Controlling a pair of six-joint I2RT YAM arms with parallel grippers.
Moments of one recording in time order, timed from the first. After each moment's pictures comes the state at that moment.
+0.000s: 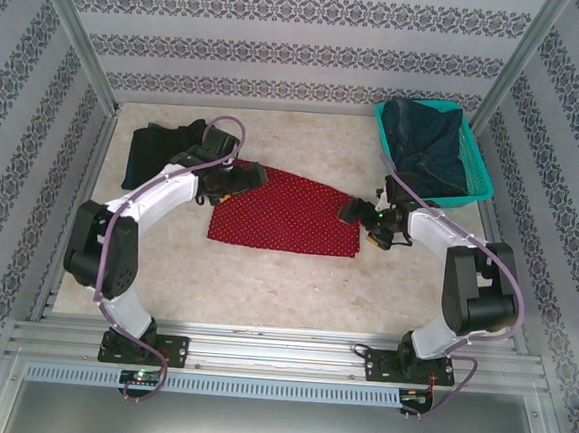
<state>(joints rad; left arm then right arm) -0.32 1.72 1.28 -0.58 0.15 -0.71 0.15 1.60 0.91 -0.46 -0.42 0.60</state>
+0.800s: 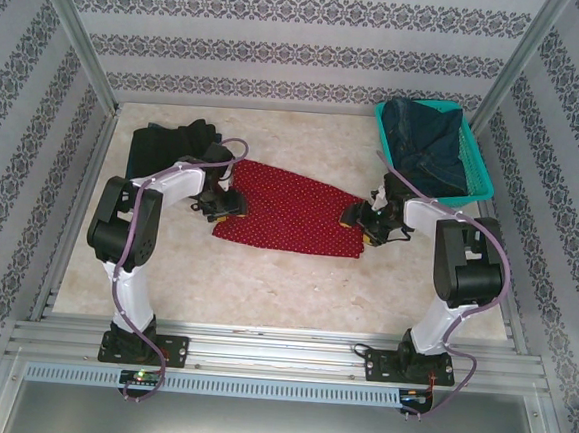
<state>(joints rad) -0.25 1.92 1.27 -0.69 0.26 -0.51 0.11 1.77 0.98 -0.46 -0.53 0.57</state>
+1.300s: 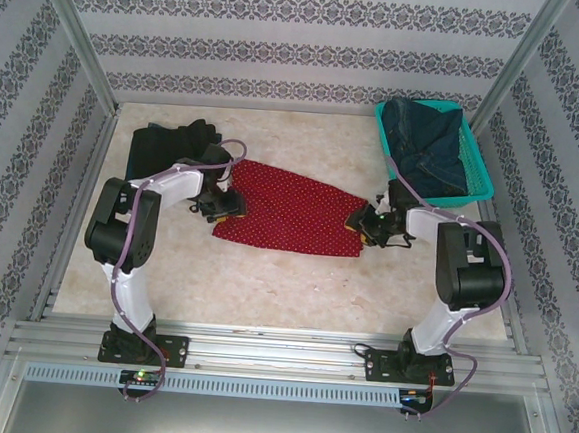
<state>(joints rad) -0.24 1.90 1.24 -0.66 0.26 -0.51 0.10 1.76 0.88 -0.26 -0.59 0.71</state>
